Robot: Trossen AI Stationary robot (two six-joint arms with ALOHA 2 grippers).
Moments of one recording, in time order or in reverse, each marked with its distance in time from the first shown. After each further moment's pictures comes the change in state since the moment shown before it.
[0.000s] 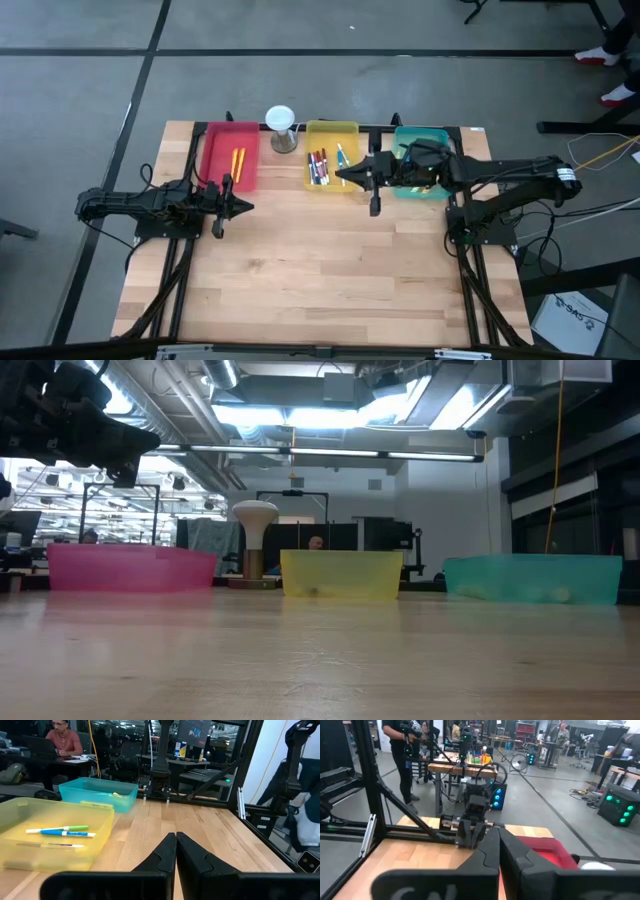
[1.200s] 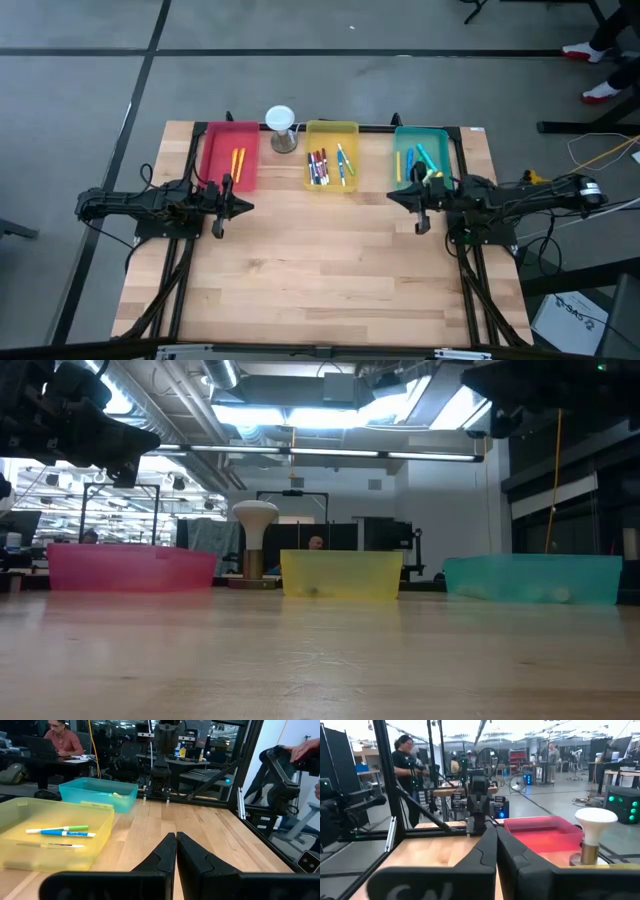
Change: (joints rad) left arm 0.000 0.000 0.000 0.000 0.000 0.000; right arm 0.062 -0.631 -0.880 0.415 0.063 0.158
